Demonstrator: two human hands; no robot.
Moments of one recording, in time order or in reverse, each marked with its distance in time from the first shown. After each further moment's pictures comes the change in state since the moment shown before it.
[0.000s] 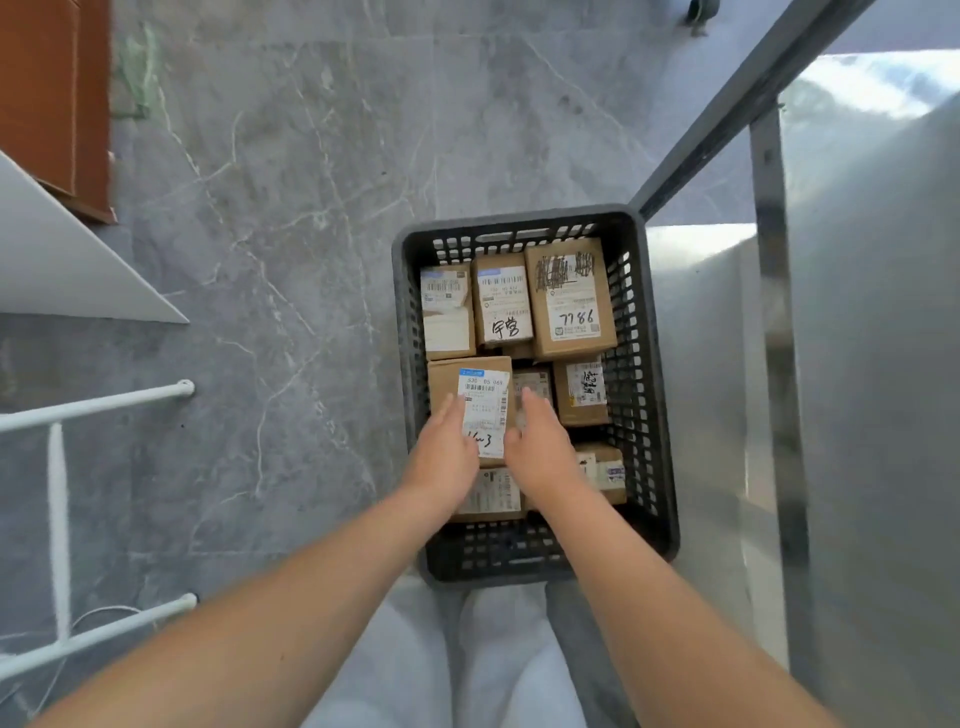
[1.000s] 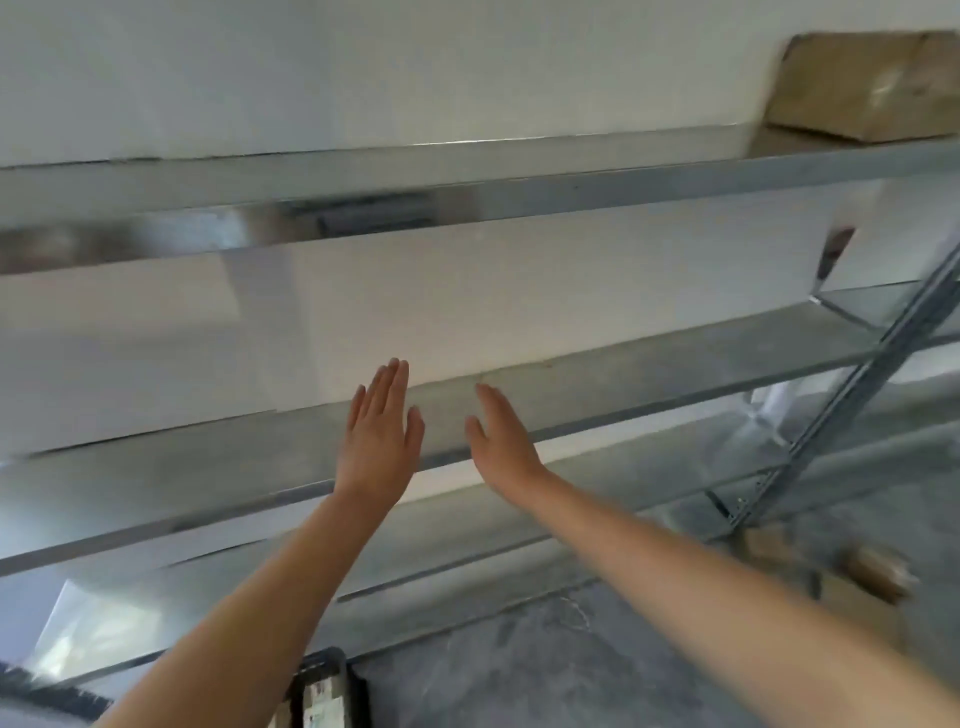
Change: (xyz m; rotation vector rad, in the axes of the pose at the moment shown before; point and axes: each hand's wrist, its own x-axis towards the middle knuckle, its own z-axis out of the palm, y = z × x) left_hand -0.636 0.294 -0.046 0.480 -0.334 2.098; right_hand -0.734 0.026 -0.103 0.630 1.588 0.515
